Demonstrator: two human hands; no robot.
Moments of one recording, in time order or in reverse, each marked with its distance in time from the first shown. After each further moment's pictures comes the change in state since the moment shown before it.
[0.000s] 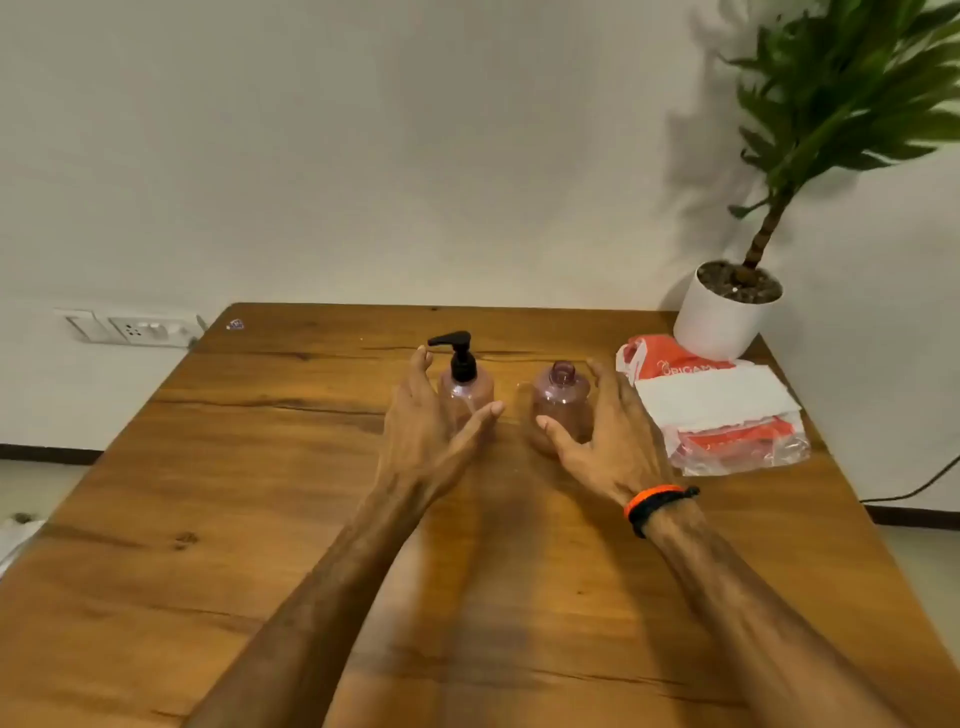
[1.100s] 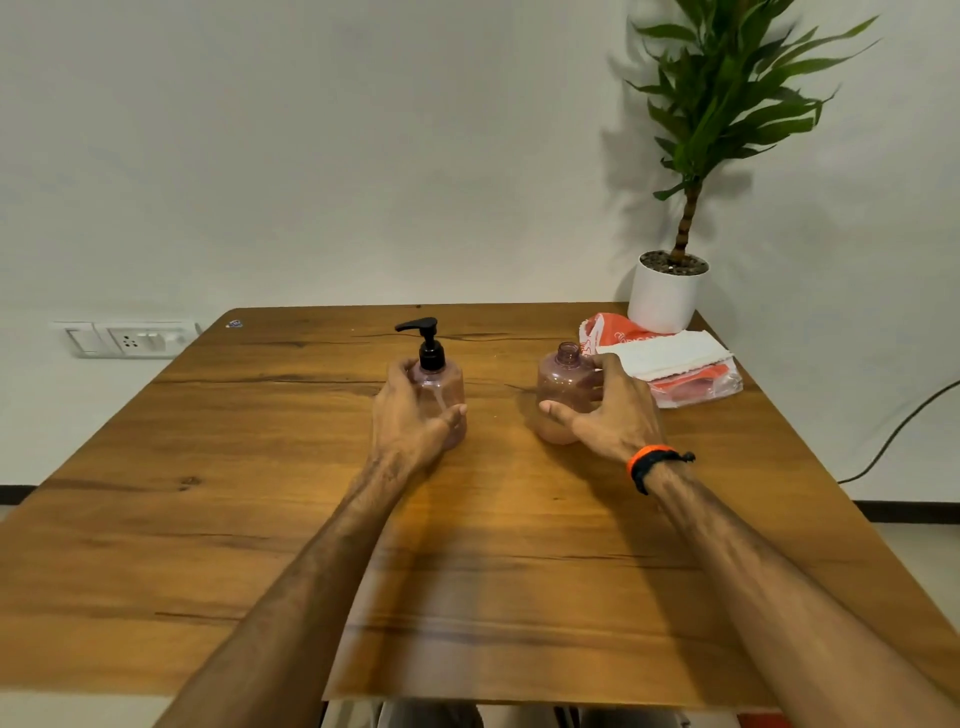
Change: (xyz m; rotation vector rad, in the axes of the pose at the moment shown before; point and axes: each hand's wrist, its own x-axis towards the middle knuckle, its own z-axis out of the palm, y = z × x) left_hand -0.062 -0.024 0.012 -0.210 0.079 -0.087; right_hand -0.063 0.038 -0.002 0.113 0.155 0.029
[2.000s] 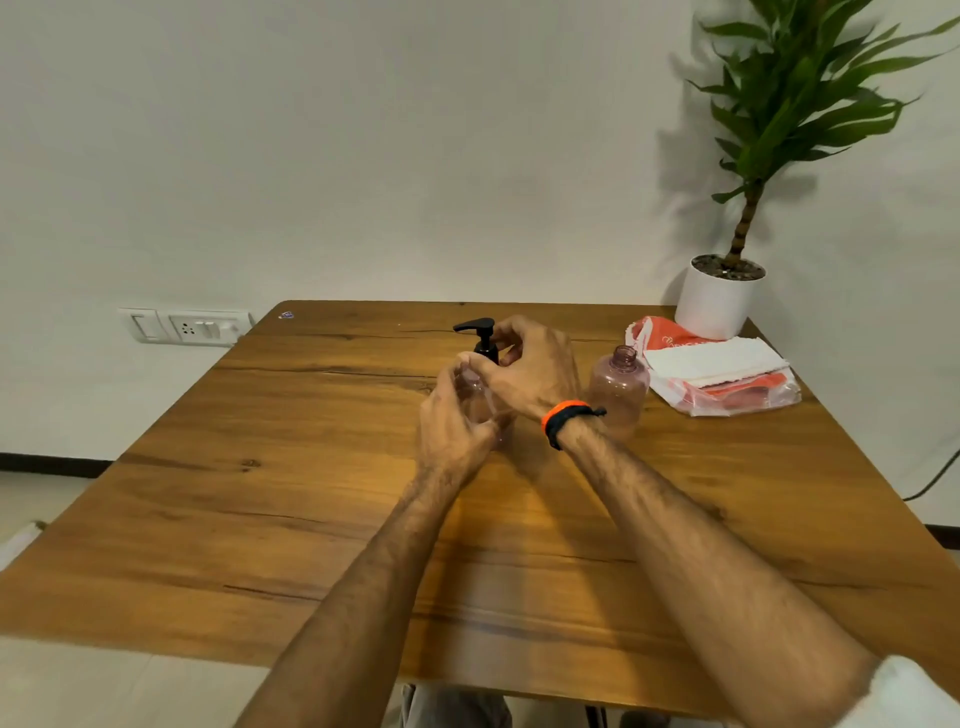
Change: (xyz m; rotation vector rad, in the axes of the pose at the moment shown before) left_hand -0.007 -0.020 0.001 -0.074 0.084 0.105; right_hand 0.008 -0.124 0.062 0.174 0.051 -0.297
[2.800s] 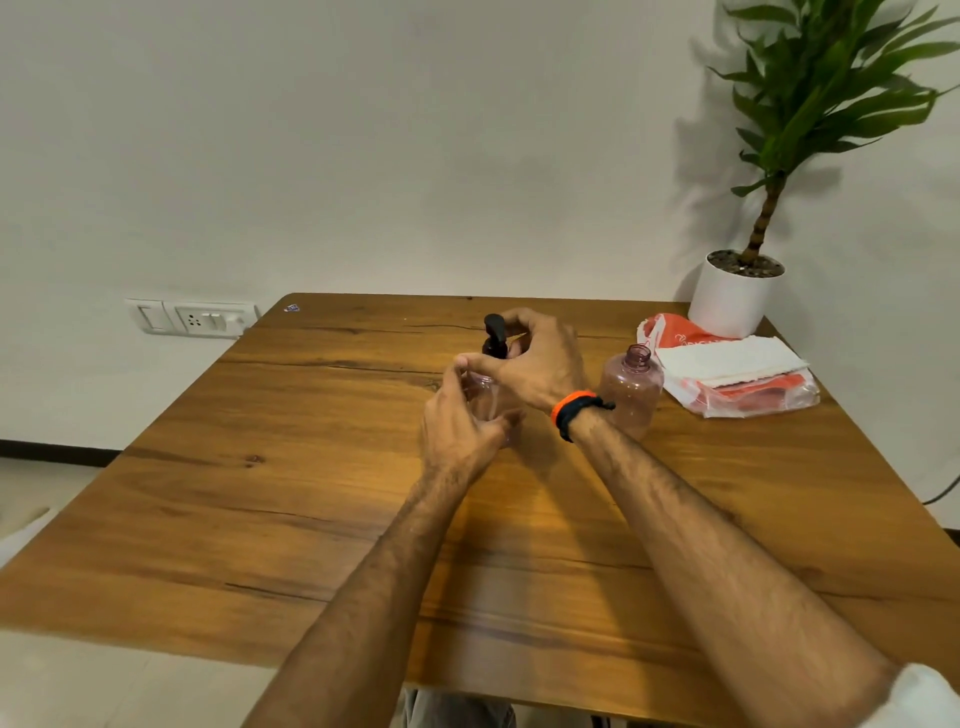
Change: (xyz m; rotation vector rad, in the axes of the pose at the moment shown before) left_hand 0.003 -0.005 0.006 0.047 0.022 -0.079; right_hand 0.009 0.001 0.001 0.136 -0.074 0.040
